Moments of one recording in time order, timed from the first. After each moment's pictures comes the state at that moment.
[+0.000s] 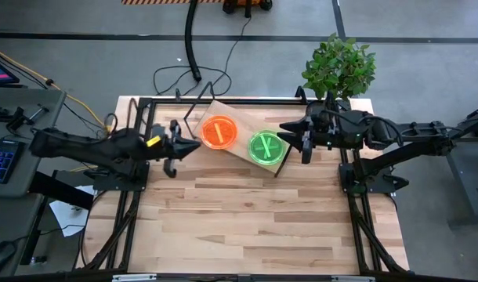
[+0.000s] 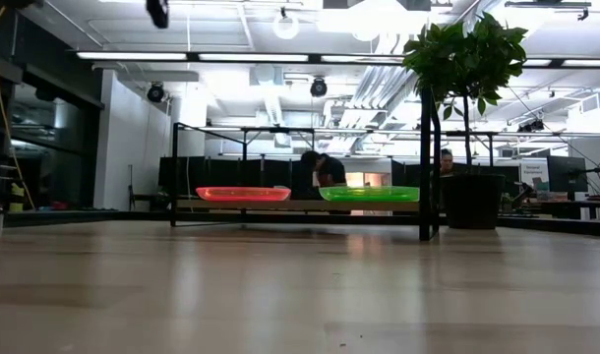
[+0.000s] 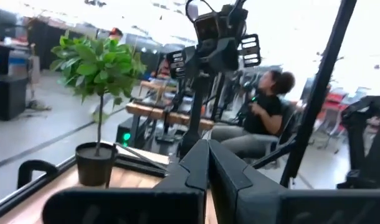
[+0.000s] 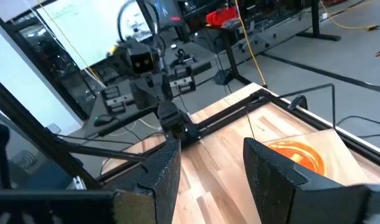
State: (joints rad) left arm -0.10 0.75 0.53 0.40 -0.19 -0.18; right arm 0.12 1.04 1.21 -0.34 0.33 0.45
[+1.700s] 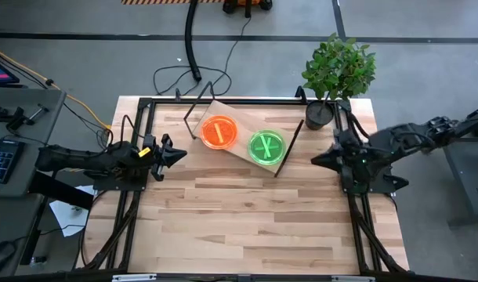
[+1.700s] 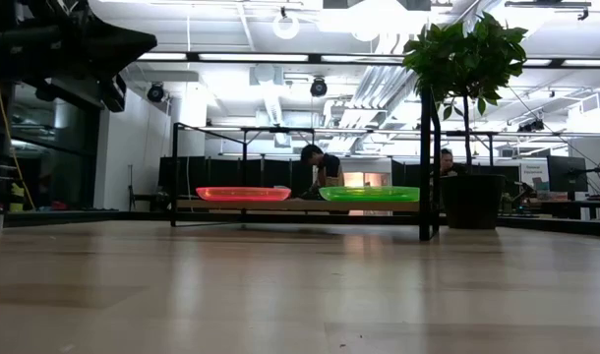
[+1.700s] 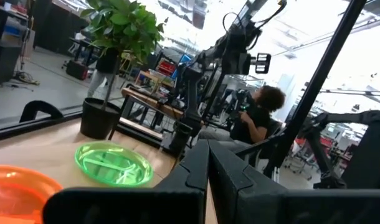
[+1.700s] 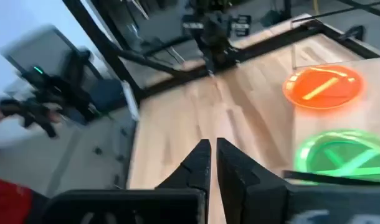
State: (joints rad) left arm -0.02 0.25 0.01 0.45 -0.12 -0.38; right arm 0.38 0.72 1.04 -0.68 0.28 0.50
